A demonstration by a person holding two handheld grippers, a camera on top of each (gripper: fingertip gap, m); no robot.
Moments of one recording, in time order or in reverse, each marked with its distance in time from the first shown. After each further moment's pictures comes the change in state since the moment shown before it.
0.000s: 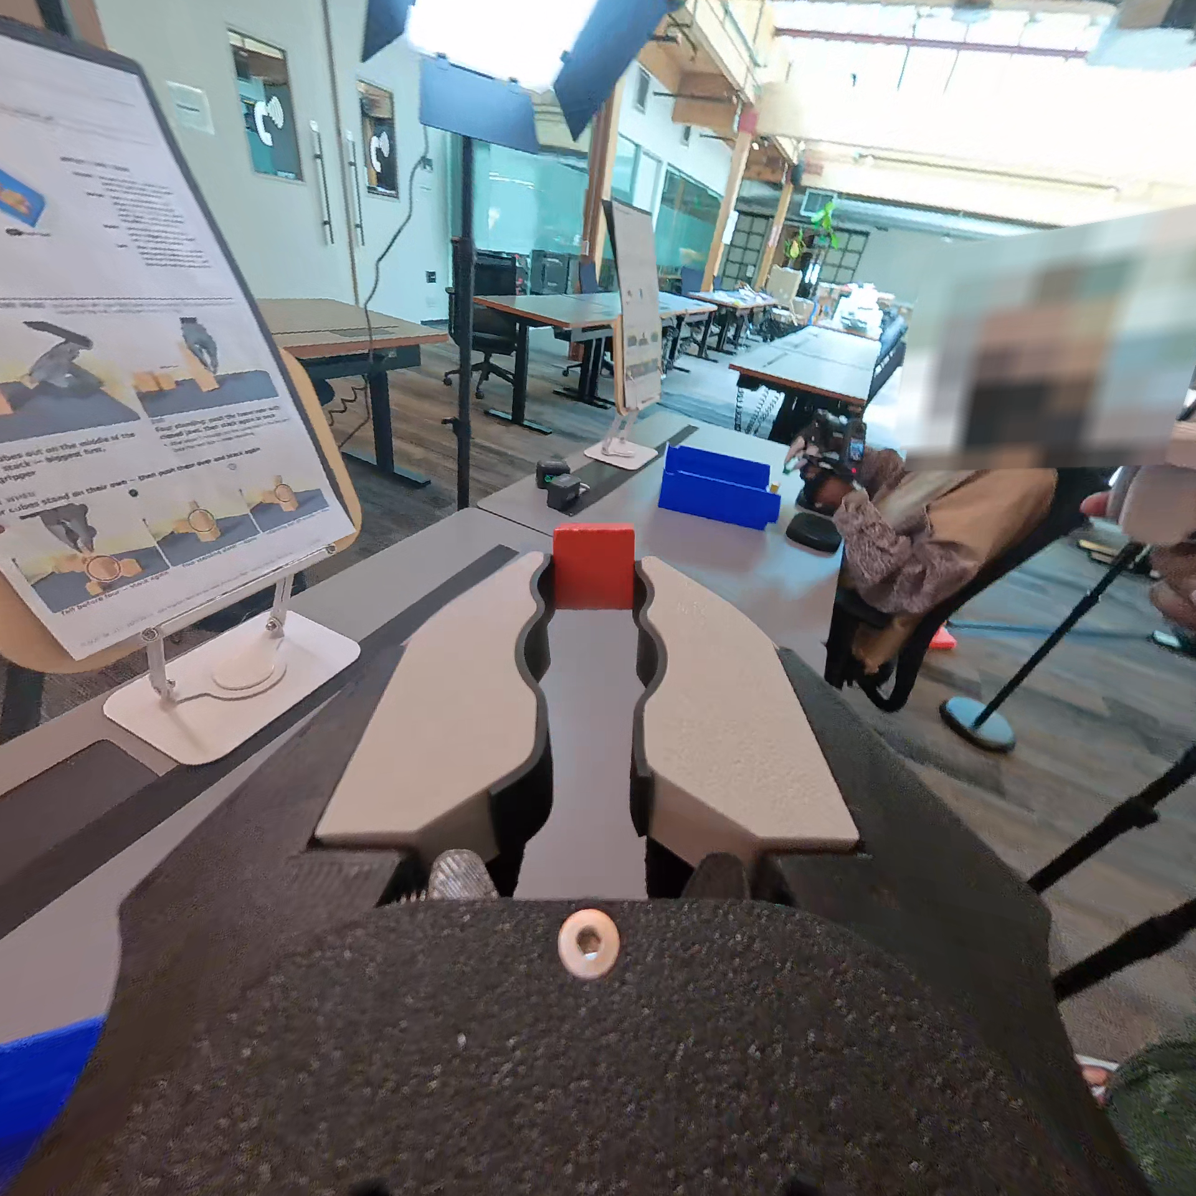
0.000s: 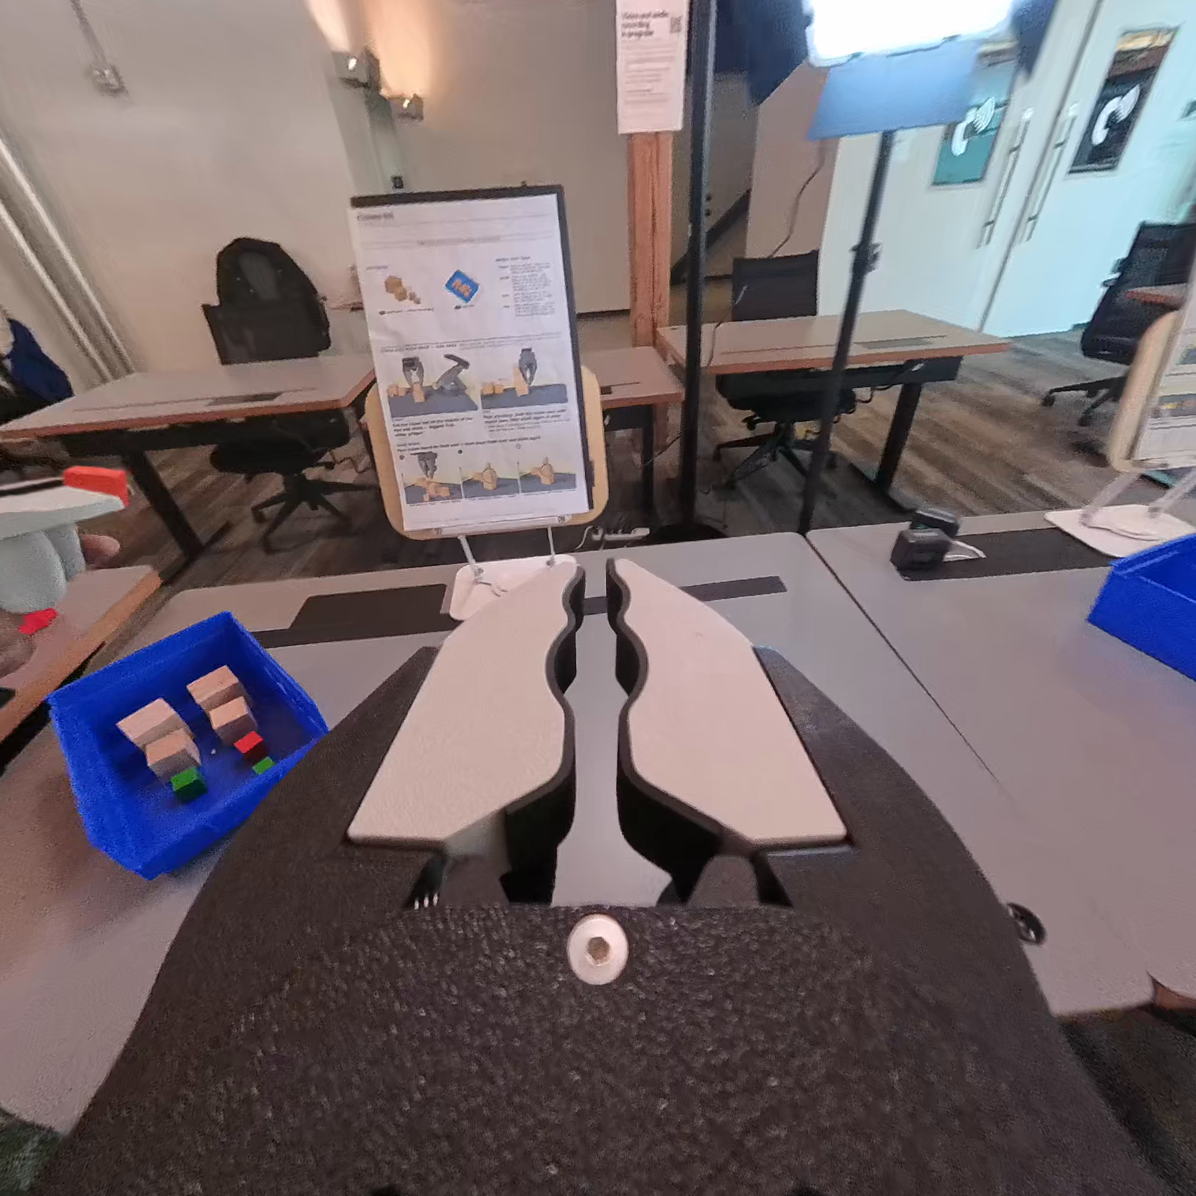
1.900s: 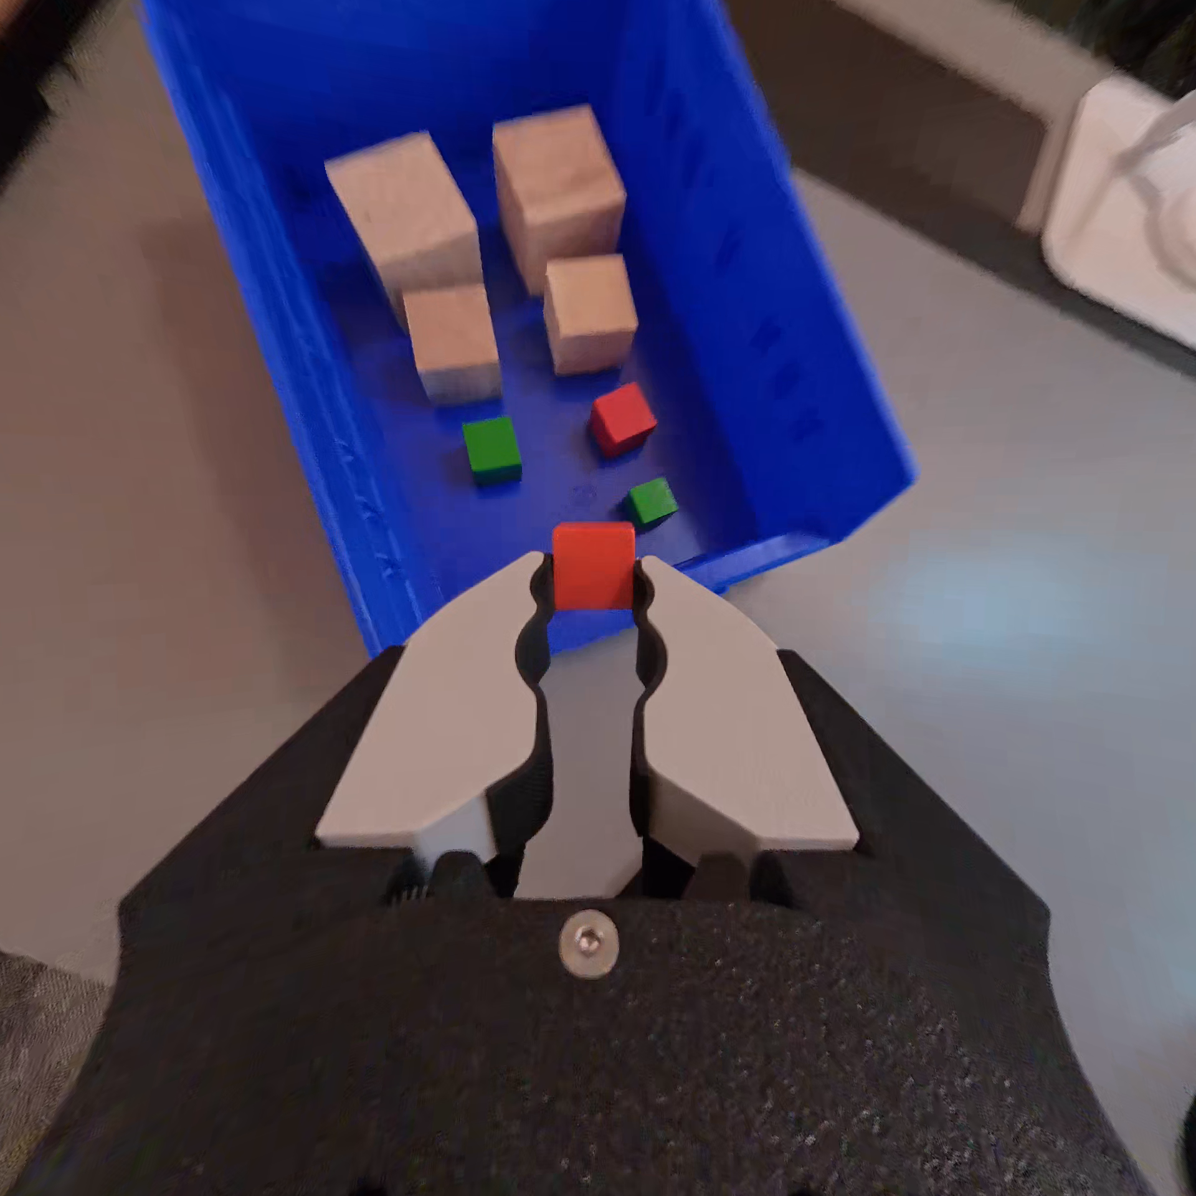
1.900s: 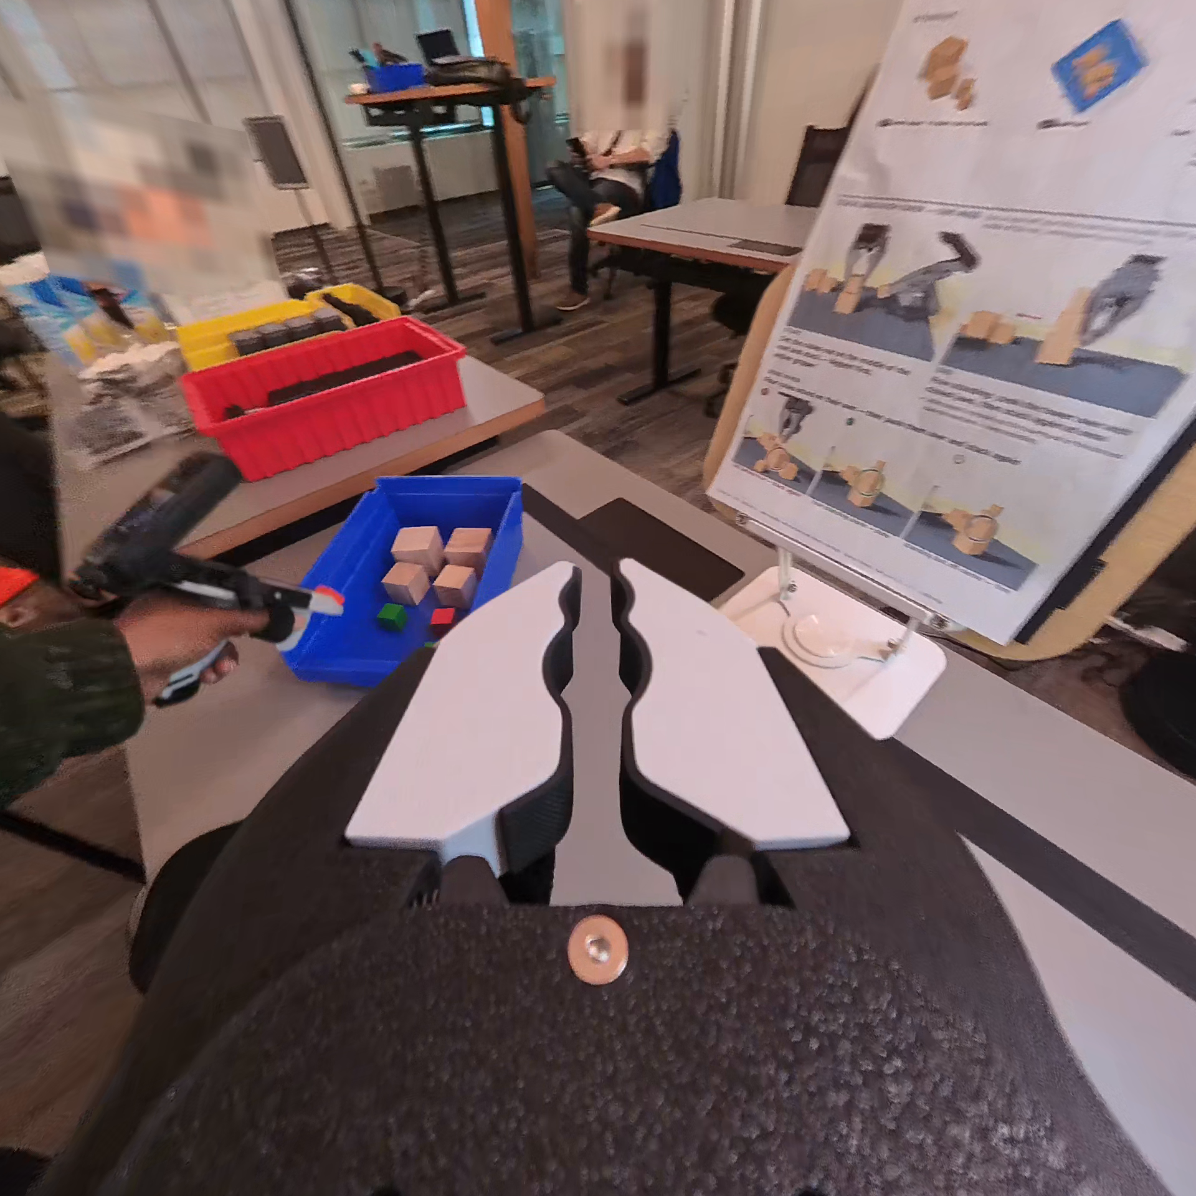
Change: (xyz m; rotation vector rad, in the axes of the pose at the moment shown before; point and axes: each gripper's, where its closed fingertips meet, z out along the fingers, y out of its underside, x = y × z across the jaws) left arm -0.177 0.279 -0.132 -0.474 -1.359 -0.669; right arm -0.095 0.065 0.269 -0.185 -0.950 -0.137
